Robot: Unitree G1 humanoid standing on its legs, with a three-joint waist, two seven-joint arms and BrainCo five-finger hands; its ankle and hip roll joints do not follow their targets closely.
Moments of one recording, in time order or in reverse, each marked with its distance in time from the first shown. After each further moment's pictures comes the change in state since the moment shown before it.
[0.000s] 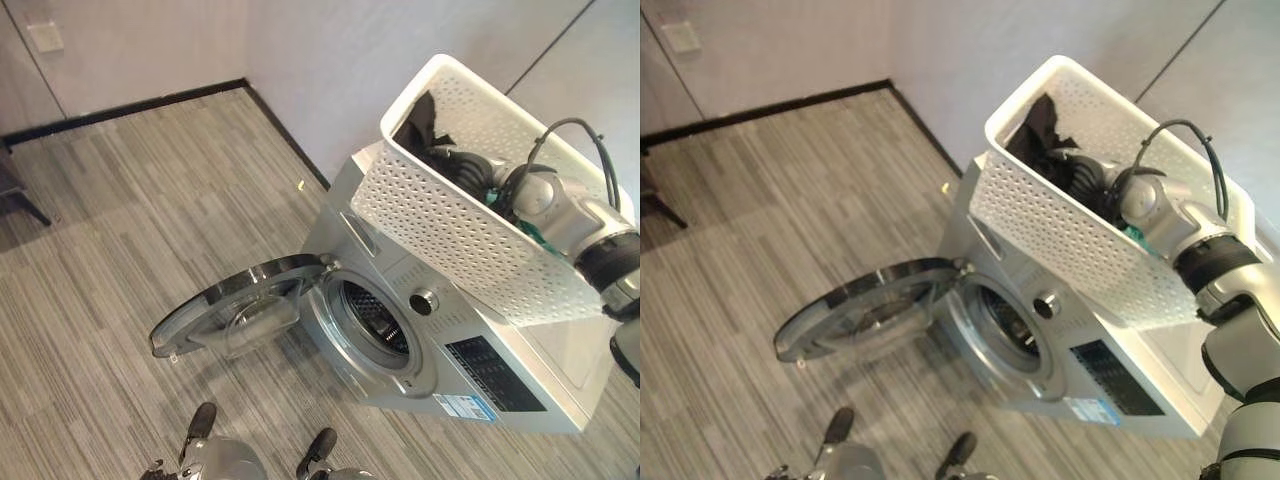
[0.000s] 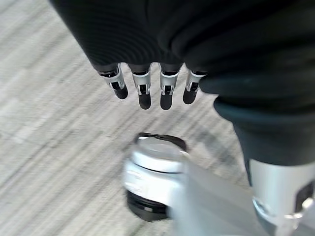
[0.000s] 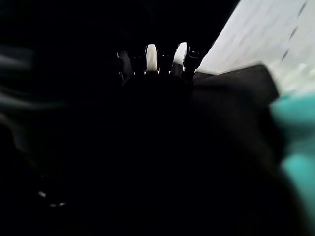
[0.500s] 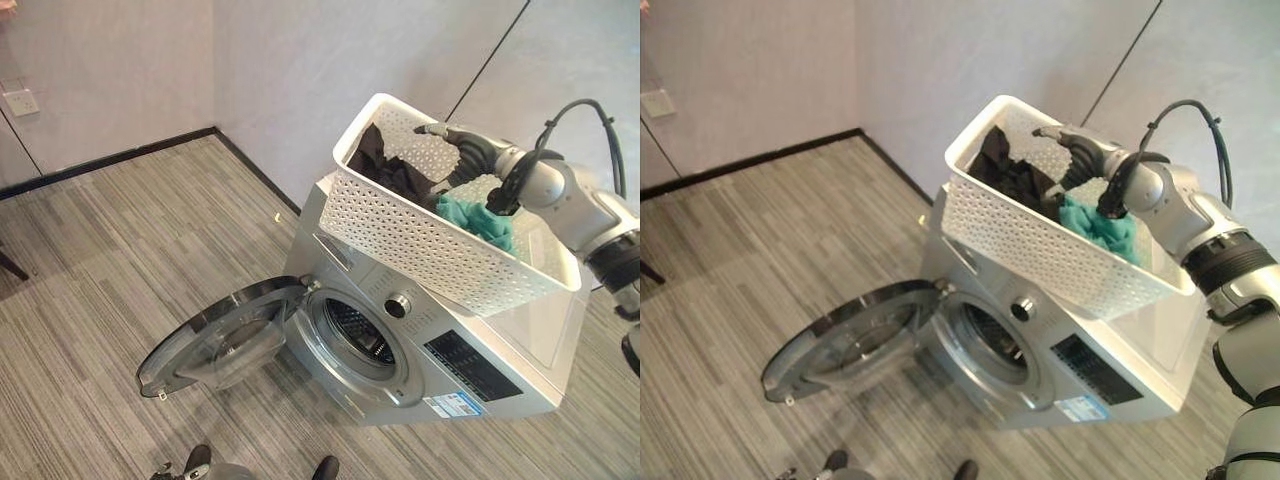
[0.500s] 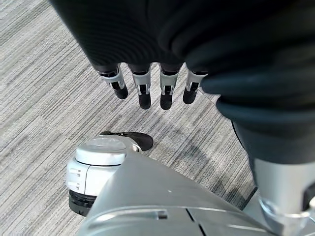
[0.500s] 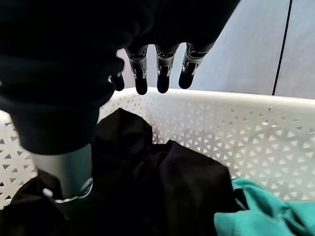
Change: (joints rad) left arm -0.001 -0.042 -0.023 -0.001 0.006 0.008 0.008; right arm 0.076 -0.011 -0.094 -0.117 0.002 -0.021 -0.037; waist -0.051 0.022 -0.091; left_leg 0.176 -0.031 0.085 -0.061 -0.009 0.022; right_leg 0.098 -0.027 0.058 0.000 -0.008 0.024
